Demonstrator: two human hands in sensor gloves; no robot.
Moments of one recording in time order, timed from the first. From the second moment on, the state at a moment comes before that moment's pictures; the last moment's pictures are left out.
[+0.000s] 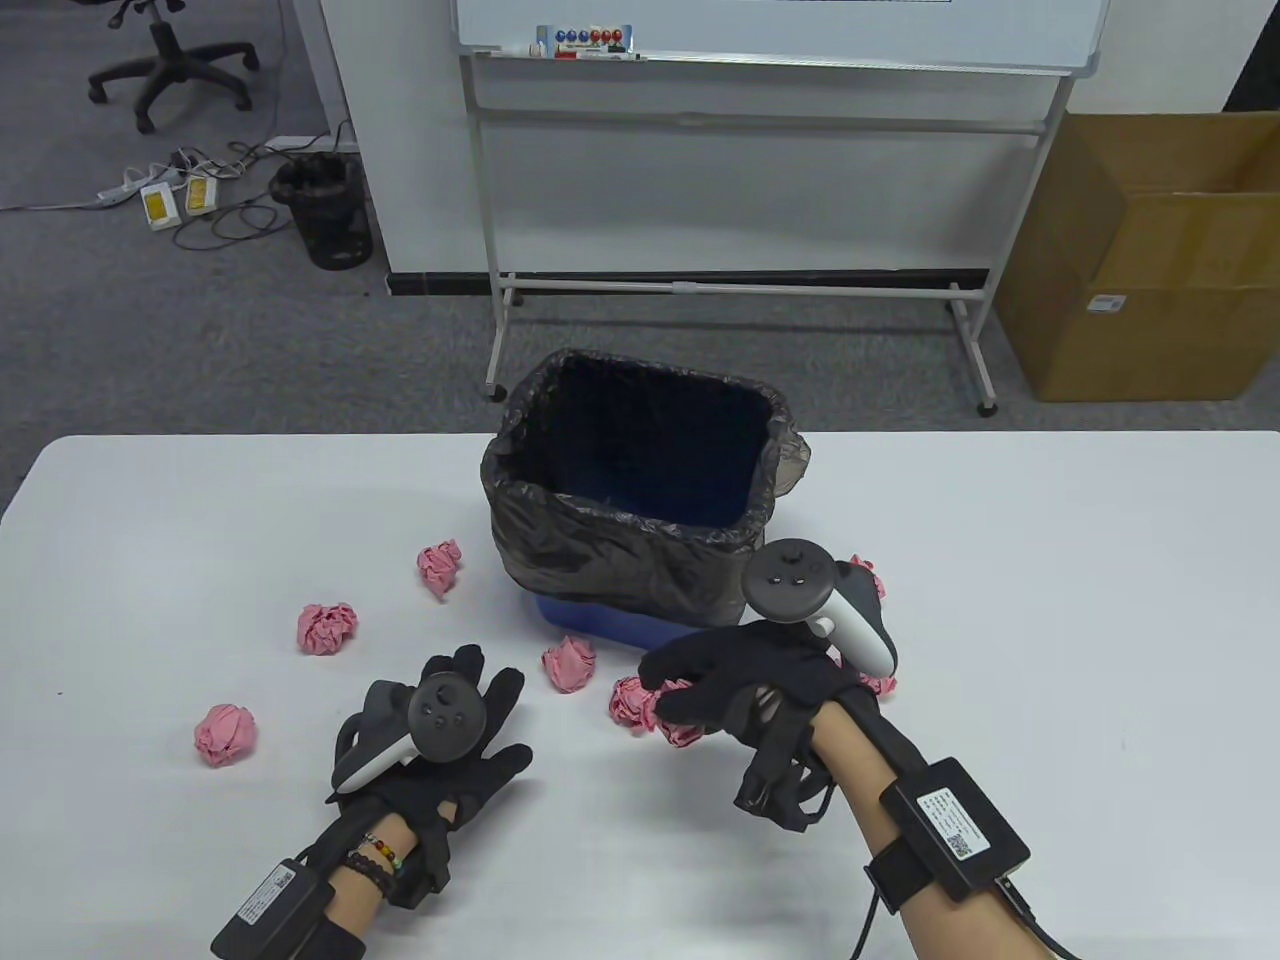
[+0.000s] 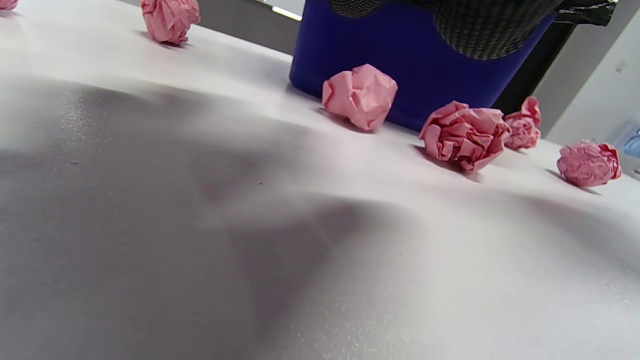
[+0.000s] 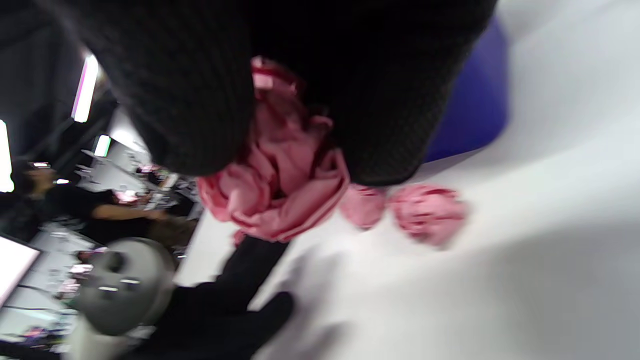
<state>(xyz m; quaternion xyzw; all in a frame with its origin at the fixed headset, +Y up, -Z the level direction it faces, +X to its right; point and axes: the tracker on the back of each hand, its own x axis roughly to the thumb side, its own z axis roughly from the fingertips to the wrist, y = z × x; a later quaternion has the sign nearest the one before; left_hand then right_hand) -0.222 -0.746 -0.362 -0.13 -0.14 0.13 0.97 0.083 -0.611 -0.391 0.15 0.24 0.86 0.42</state>
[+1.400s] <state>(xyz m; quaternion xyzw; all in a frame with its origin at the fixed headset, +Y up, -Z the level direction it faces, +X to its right) -0.215 -0.741 -0.360 -0.12 -0.16 0.13 0.97 0.161 -0.574 -0.391 -0.04 -0.09 0.97 0.21</state>
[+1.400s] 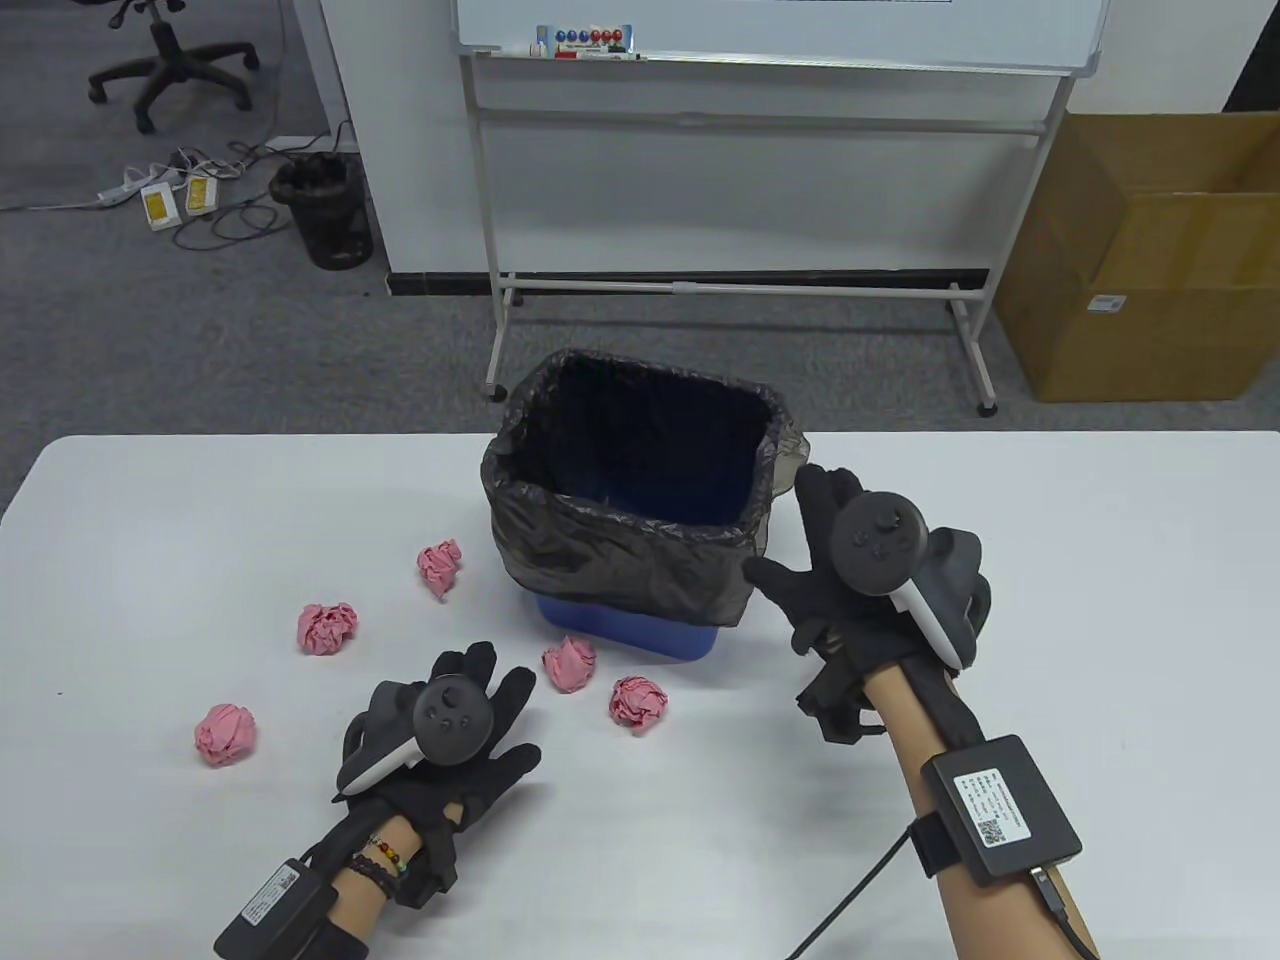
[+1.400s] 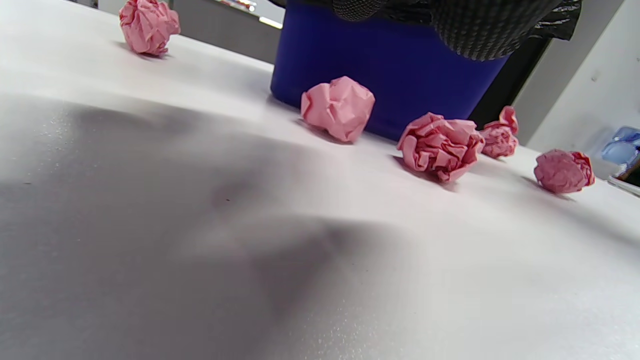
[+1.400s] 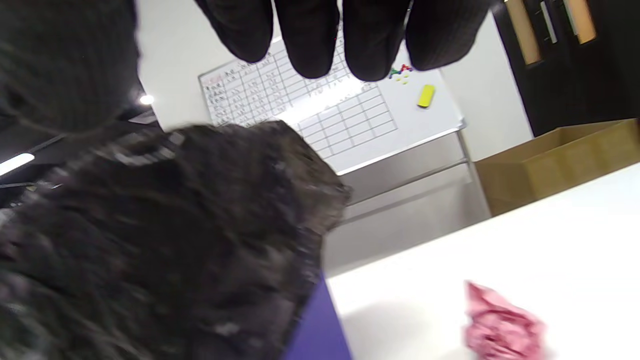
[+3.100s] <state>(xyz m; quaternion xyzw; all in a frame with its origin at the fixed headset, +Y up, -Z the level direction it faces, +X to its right) -0.216 -0.739 -0.359 -0.11 -0.16 0.12 0.97 0.184 -0.741 -0.416 -0.16 -0.05 0.98 -0.04</state>
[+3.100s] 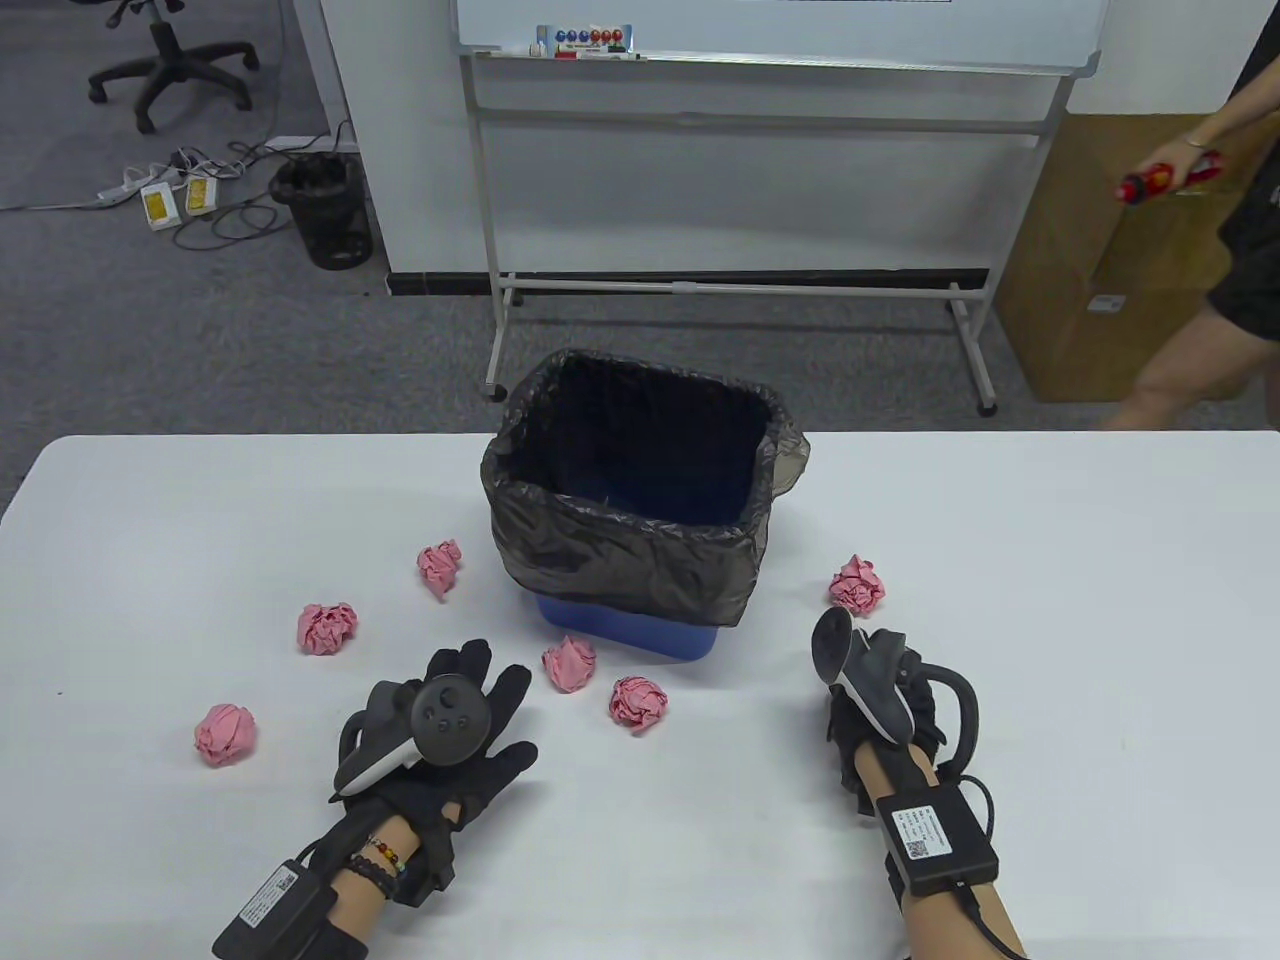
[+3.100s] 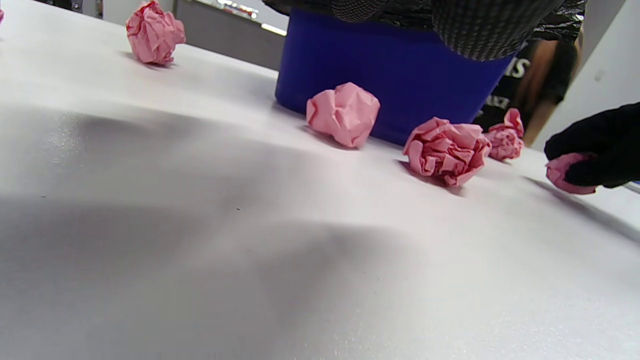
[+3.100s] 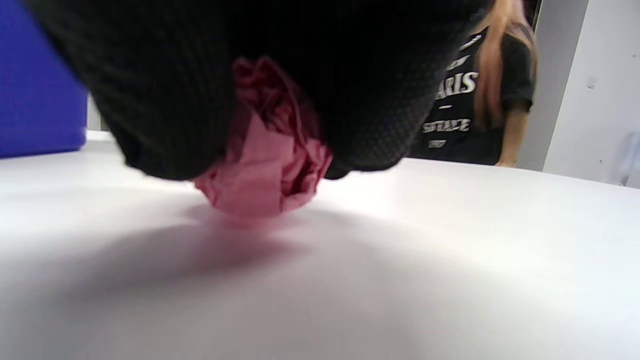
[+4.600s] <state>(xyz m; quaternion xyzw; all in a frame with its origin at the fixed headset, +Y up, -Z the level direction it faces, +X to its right) -0.218 -0.736 -0.359 -0.11 -0.16 0.13 0.97 0.067 -0.613 -0.408 0.16 0.25 0.82 0.50</state>
